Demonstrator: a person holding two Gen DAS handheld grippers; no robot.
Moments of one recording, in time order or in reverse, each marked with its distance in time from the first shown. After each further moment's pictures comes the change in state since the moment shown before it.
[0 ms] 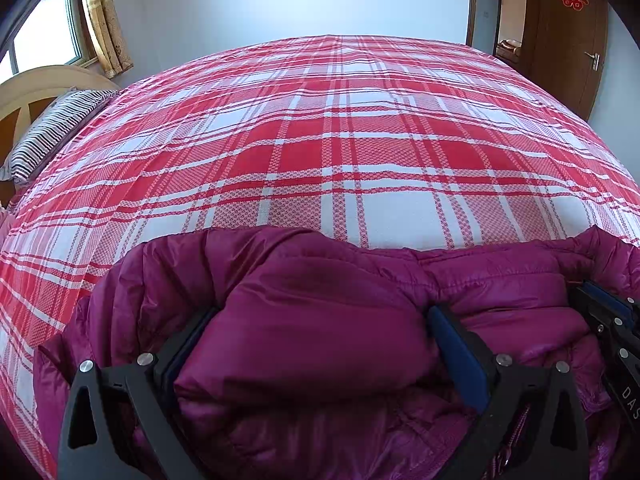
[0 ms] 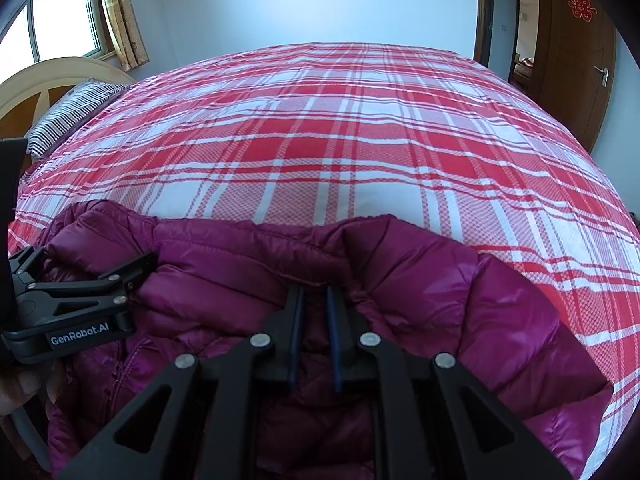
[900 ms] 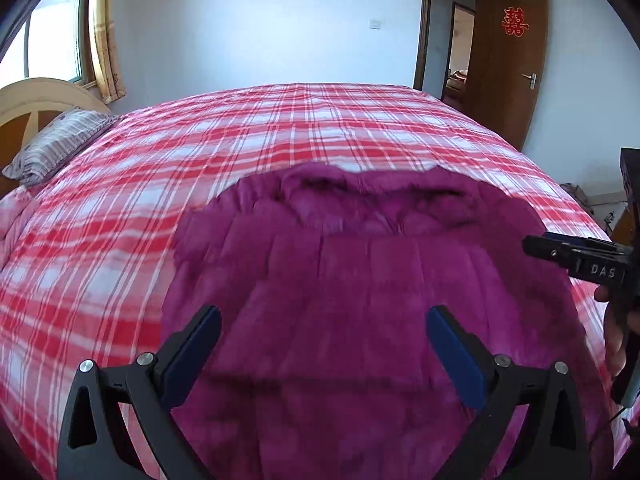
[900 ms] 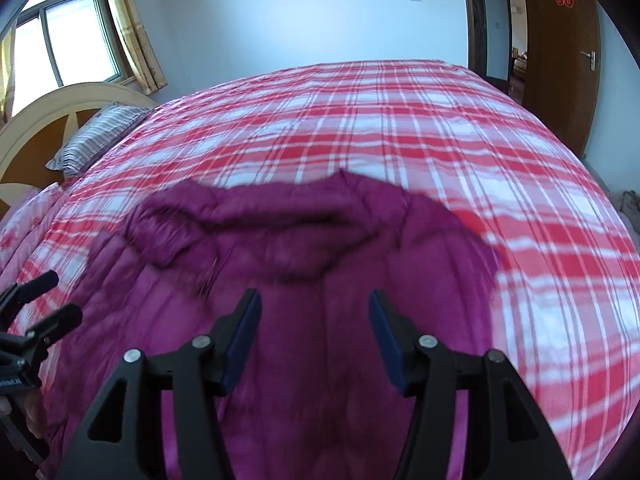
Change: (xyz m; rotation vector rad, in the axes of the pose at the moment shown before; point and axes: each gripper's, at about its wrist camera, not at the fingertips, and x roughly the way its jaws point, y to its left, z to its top) left arm -0.201 0.069 -0.139 0.038 -0.158 -0.167; right arm -0.132 -0.002 -0.069 0.059 -0.038 0.087
